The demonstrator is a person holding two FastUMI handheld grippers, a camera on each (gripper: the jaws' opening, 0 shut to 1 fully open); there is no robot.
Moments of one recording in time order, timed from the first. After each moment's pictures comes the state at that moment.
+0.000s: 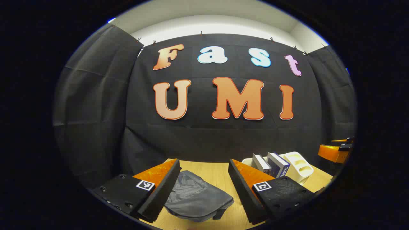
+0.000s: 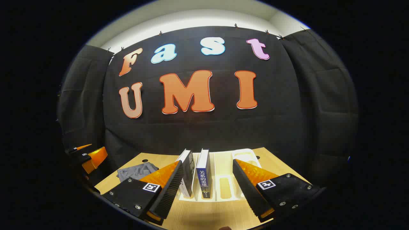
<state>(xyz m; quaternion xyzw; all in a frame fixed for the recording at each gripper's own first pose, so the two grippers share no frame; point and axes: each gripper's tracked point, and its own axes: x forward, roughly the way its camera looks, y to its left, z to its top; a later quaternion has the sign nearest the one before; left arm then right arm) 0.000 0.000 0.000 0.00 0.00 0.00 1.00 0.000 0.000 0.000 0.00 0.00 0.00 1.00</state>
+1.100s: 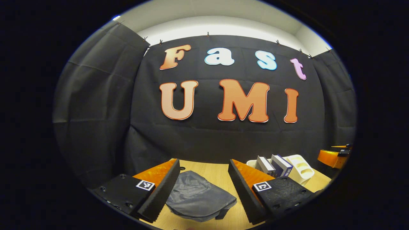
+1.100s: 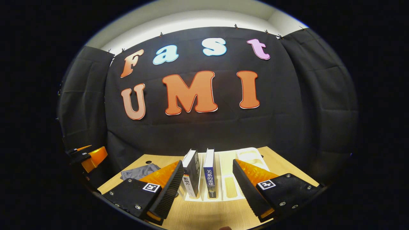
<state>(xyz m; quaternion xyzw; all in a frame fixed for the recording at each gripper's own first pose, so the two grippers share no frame) -0.006 0.019 0.004 -0.02 -0.01 0.01 1.00 -0.005 0.018 -0.004 0.01 0.00 0.01 1.00</state>
